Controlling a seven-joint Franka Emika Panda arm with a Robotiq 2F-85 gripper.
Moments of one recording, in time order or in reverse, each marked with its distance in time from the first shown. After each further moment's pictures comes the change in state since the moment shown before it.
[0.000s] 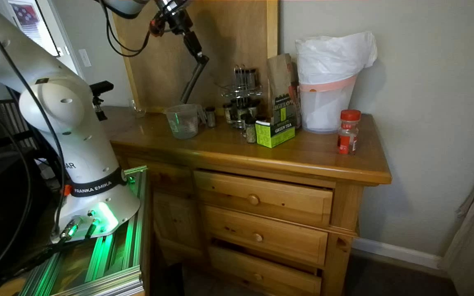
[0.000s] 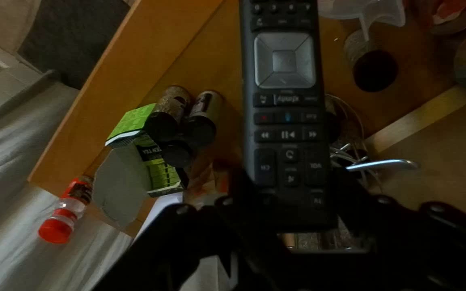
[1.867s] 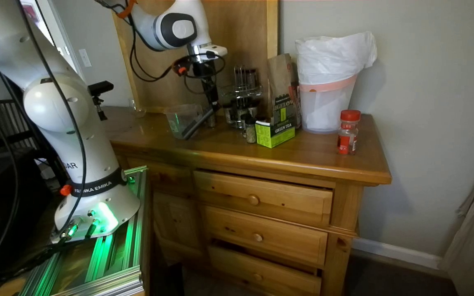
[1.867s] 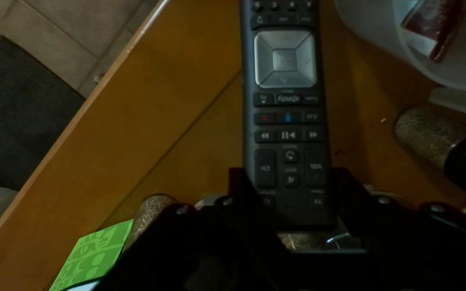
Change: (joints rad) arm 0.067 0.215 -0.255 -0.236 0.184 0.298 -0.260
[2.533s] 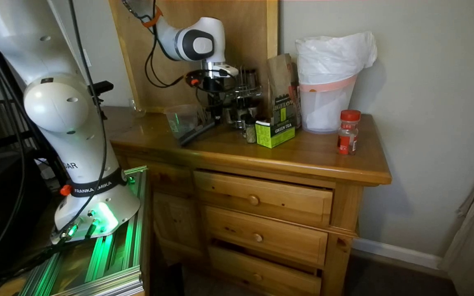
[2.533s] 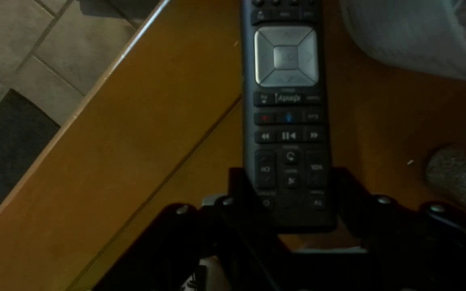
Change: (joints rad) arm 0.001 0.239 -0.020 0.121 0.000 -0.065 -0.017
